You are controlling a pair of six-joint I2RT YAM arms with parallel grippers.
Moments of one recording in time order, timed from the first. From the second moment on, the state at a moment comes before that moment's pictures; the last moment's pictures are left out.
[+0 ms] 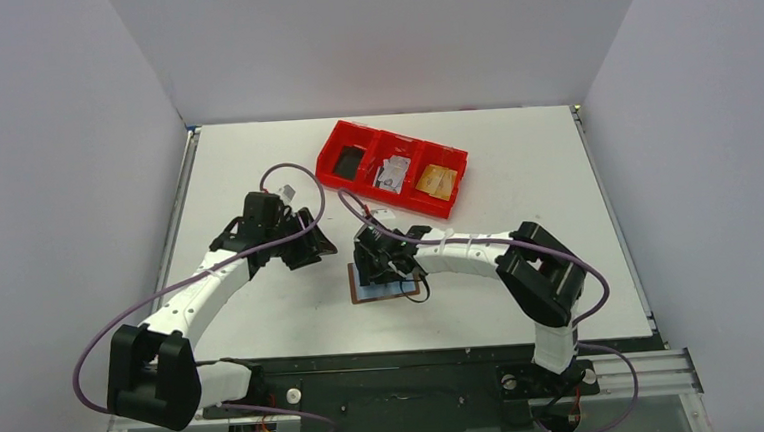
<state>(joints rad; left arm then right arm) -0.29 1.26 0.81 -0.43 0.34 -0.69 0.95 1.85 1.18 -0.37 0.11 0.75</state>
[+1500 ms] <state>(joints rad) -0.31 1.32 0.79 -0.40 0.35 -0.70 0.81 1.91 1.15 -0.26 -0.18 0.73</state>
